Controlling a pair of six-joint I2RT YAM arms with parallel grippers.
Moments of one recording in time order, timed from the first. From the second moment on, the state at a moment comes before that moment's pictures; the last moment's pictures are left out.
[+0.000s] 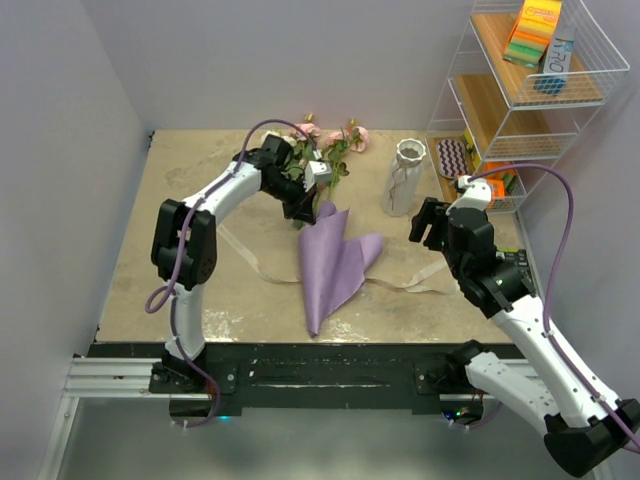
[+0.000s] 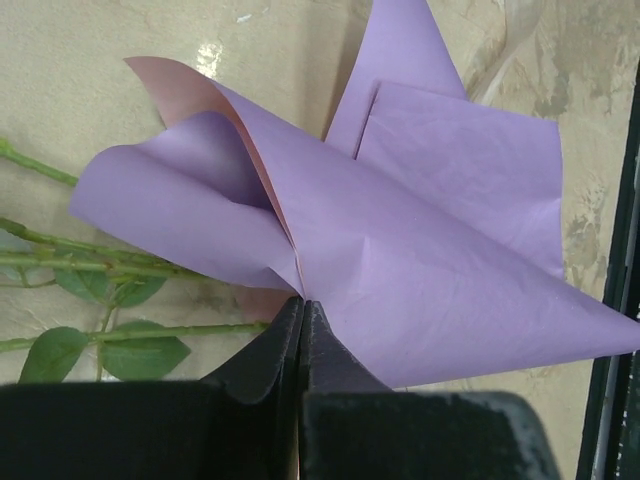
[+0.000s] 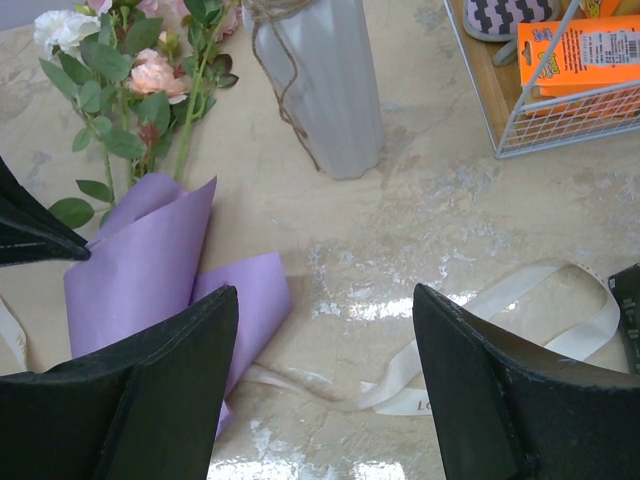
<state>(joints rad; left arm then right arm) -0.39 2.06 1.68 -0.79 0.81 0.66 0.47 0.82 0.88 -0.47 0.42 0.41</state>
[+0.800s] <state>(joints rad) -0.38 1.94 1.84 -0.89 0.78 0.57 0.47 0.80 0.88 -0.48 0.42 0.41</state>
